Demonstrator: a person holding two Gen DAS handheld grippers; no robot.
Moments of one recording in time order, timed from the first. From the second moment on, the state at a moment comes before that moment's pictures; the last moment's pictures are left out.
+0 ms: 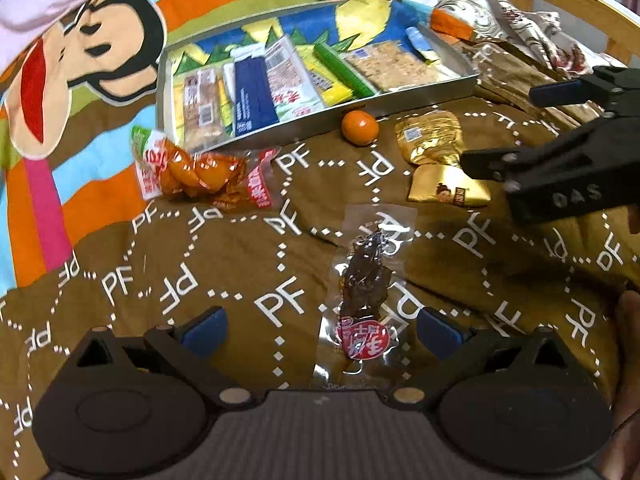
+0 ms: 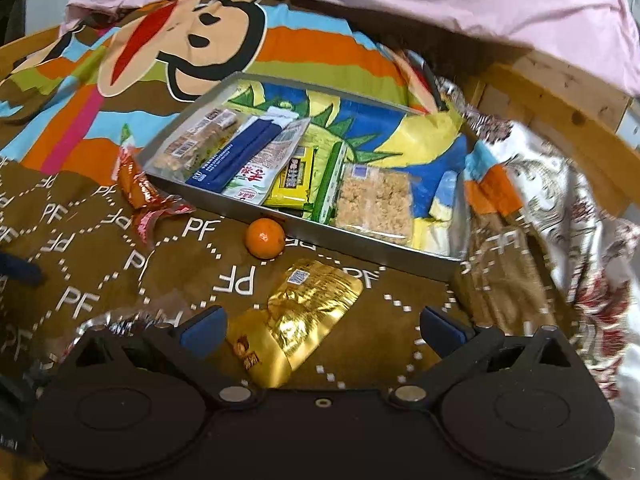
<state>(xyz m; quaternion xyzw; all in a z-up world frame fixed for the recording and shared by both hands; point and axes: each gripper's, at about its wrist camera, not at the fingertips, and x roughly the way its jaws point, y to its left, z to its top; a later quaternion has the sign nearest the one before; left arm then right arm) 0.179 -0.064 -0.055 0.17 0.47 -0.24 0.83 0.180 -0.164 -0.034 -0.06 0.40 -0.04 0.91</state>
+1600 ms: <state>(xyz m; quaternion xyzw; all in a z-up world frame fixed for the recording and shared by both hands) 0.213 -0.033 -0.064 0.02 0.53 -0.23 0.82 0.176 -0.162 -0.054 0.02 0.47 0.01 0.88</state>
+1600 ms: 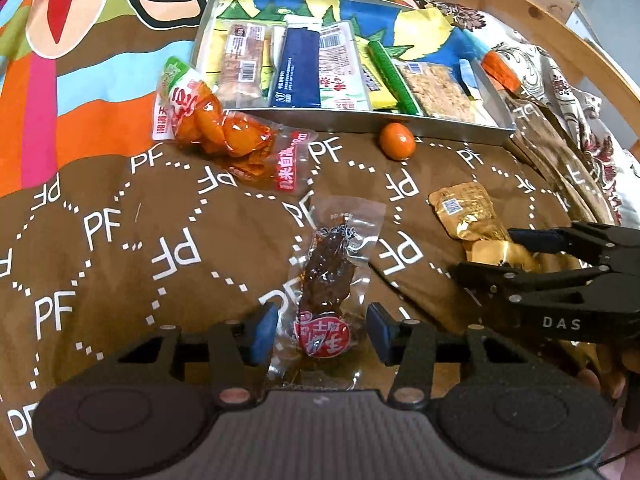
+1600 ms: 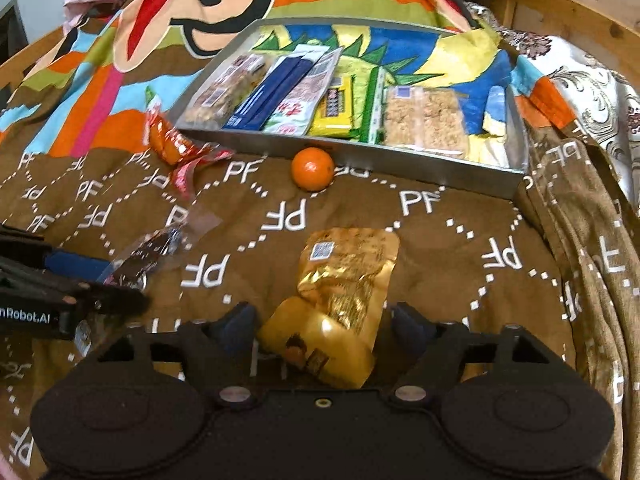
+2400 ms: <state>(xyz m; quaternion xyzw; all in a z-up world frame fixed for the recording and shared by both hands) 0.199 -0.040 -0.049 0.04 0.48 -0.24 0.84 0.153 -0.100 -0.057 -0.22 0.39 0.03 0.89</state>
